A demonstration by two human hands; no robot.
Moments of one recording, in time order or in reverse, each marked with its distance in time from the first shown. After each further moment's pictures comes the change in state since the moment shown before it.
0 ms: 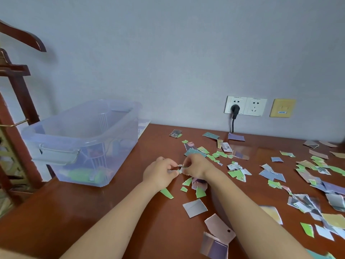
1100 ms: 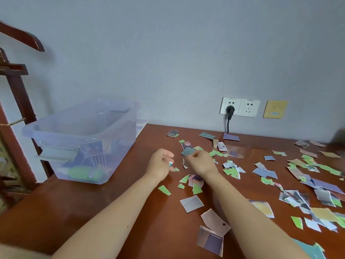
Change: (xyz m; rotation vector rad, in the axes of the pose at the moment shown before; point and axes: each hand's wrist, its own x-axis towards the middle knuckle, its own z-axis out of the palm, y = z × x) left_hand 0.001 0.016 -0.004 -0.598 0.125 -0.154; right_hand -0.015 0.007 0.002 0.399 0.305 0.119
